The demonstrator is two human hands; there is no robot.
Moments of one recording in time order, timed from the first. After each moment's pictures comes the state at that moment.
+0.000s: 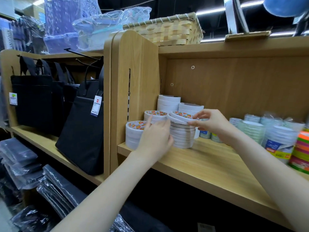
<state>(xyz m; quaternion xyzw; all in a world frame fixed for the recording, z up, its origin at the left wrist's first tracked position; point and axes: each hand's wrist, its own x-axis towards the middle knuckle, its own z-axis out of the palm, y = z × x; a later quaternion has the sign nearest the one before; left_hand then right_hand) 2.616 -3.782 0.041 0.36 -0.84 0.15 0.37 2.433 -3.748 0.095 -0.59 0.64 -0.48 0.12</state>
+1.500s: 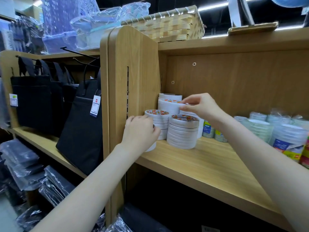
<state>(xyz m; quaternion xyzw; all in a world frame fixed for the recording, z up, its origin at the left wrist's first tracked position) 2.643 -3.805 0.053 0.48 -0.79 0.14 0.36 2.452 -3.778 0.120 -0.64 0.60 -0.48 0.05</state>
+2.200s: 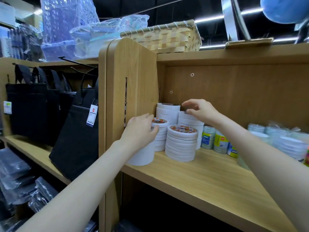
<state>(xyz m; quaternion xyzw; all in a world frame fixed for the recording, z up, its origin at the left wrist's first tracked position) 2.642 -3.825 0.082 0.42 -0.83 0.09 0.35 2.428 -3.807 0.143 -0.69 0.64 -0.33 -0.07</state>
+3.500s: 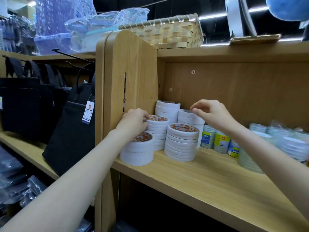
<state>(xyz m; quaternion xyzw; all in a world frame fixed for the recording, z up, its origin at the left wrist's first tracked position) 2.649 -3.848 0.097 0.47 -0.81 0.00 0.35 2.429 -3.773 0.132 -0.68 0.61 -0.40 -0.10</state>
